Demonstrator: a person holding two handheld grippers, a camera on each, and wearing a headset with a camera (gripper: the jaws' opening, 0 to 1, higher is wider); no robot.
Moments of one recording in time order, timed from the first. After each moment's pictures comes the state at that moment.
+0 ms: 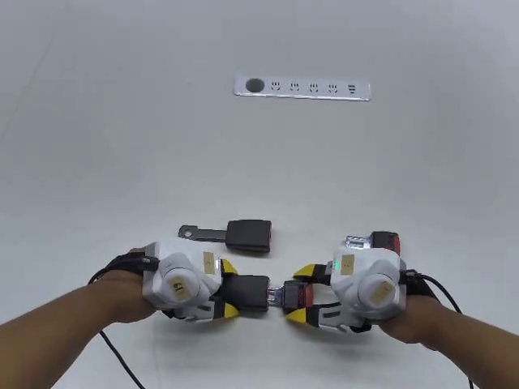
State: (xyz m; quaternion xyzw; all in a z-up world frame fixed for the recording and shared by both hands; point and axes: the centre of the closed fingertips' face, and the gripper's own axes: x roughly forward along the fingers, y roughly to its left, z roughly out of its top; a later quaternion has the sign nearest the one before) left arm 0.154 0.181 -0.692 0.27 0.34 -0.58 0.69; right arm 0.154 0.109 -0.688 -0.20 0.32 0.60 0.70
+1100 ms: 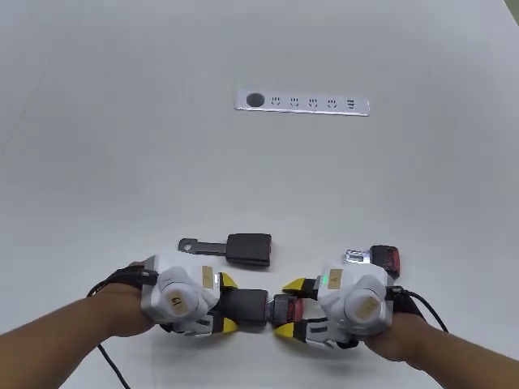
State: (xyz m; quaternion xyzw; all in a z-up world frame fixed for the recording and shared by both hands) left arm 0.154 0.182 -0.689 0.27 0.34 -0.59 0.69; right arm 0.153 0.129 -0.699 -0.20 0.32 0.59 0.71
